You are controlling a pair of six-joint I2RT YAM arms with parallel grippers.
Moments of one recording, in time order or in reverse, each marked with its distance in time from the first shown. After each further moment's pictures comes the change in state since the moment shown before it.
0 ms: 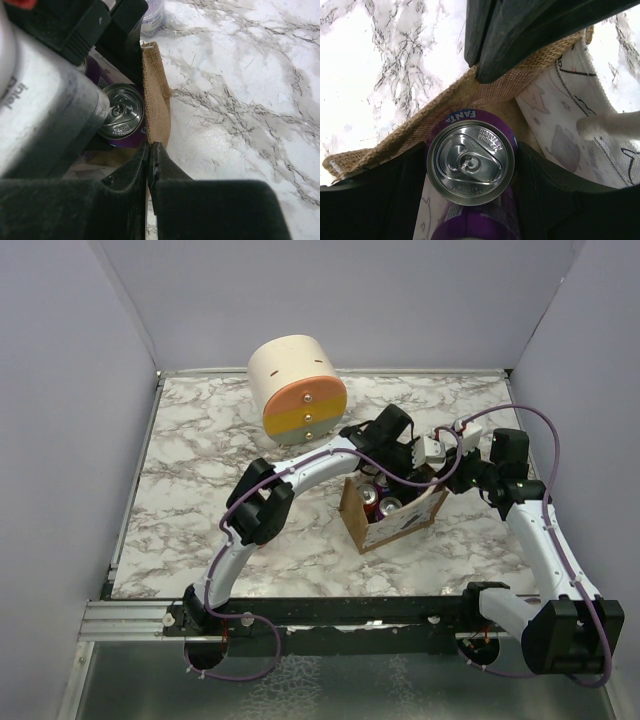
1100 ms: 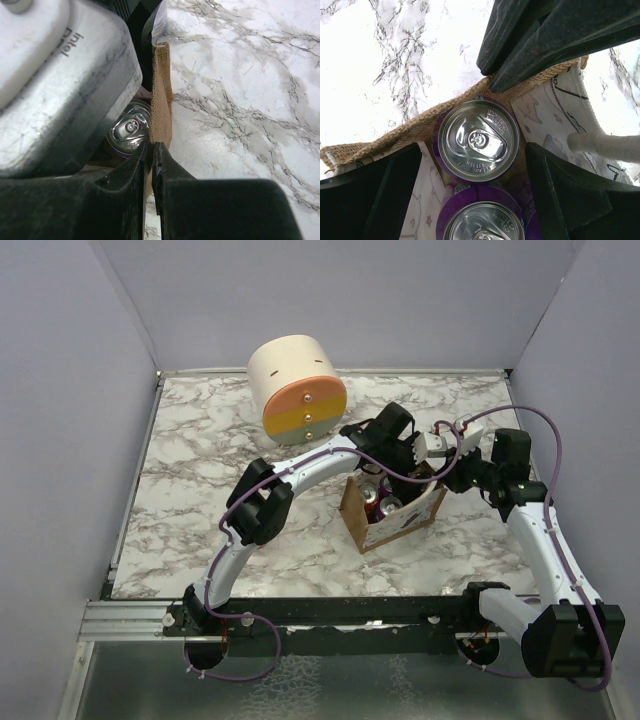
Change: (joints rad) left arm -0.002 0.005 0.021 -0.003 -0.002 -0.094; right arm -0.001 -0.017 0.000 0.008 -0.013 -0.008
